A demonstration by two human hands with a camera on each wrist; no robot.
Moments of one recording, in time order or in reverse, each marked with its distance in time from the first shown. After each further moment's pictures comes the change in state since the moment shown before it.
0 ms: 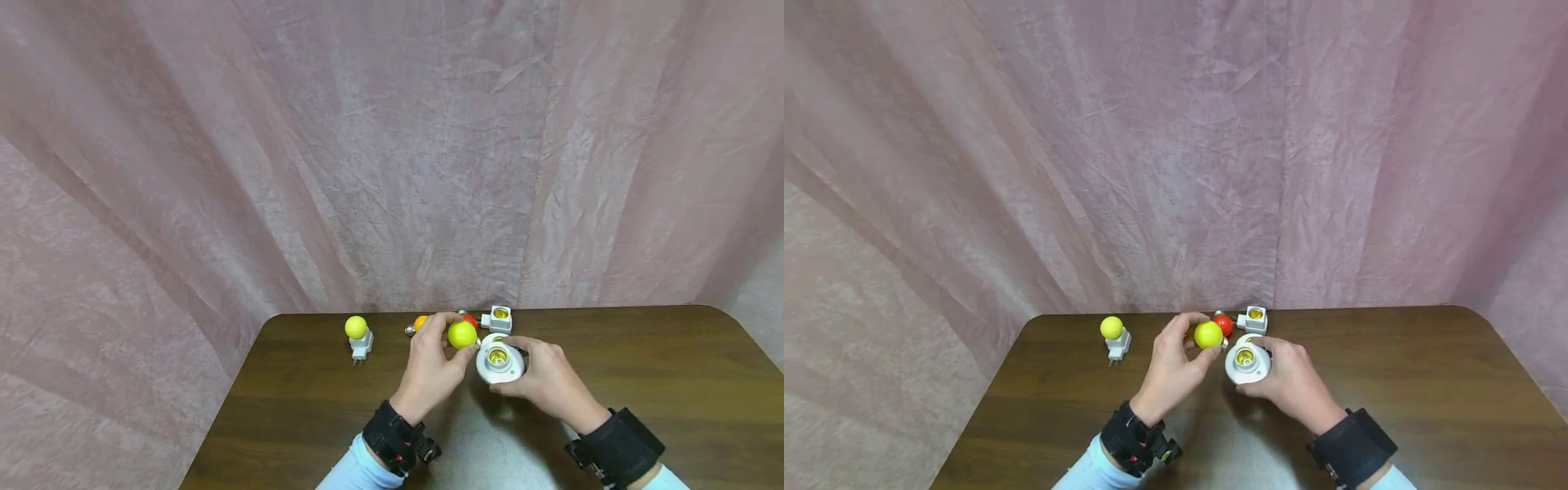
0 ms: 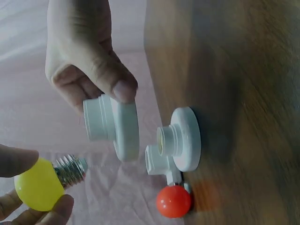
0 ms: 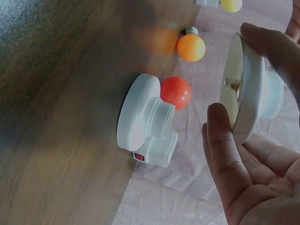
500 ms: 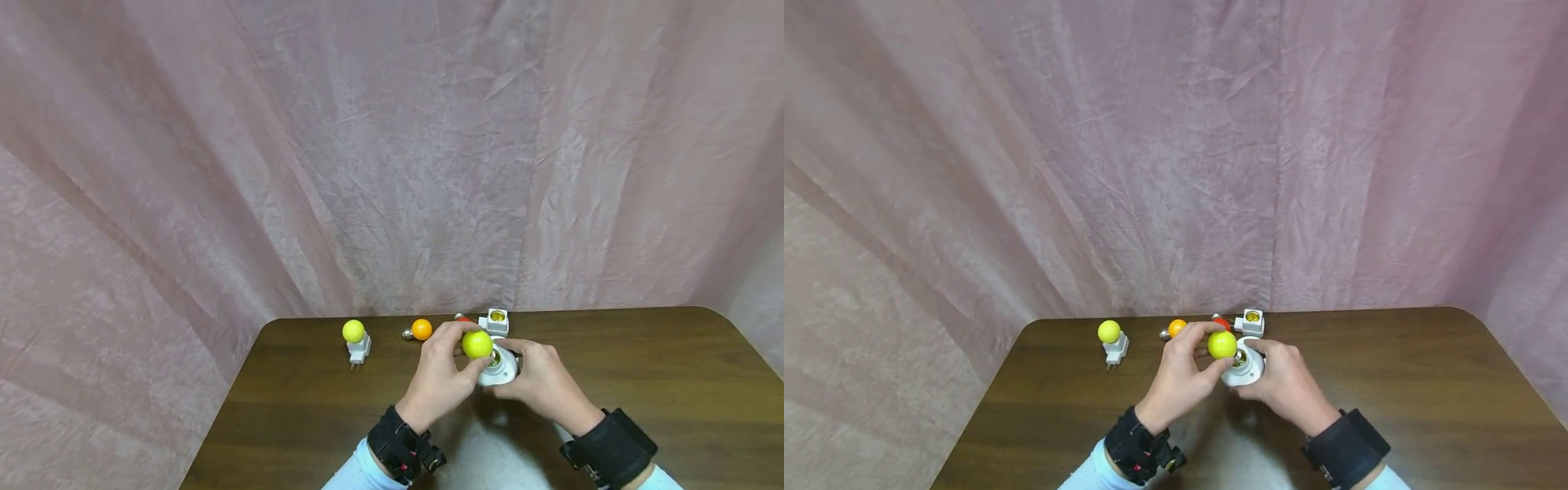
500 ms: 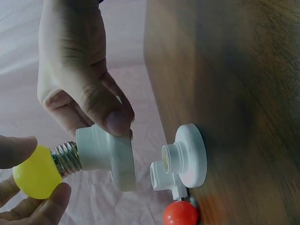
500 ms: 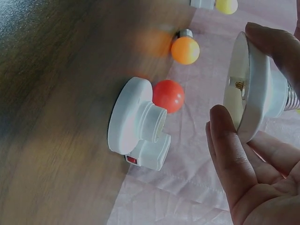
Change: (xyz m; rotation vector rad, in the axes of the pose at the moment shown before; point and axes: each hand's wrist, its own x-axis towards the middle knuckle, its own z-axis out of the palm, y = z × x) left_hand -0.002 0.015 0.007 0.029 -0.097 0.095; right_hand 0.001 -0.006 -0.001 0.027 0.002 -0.021
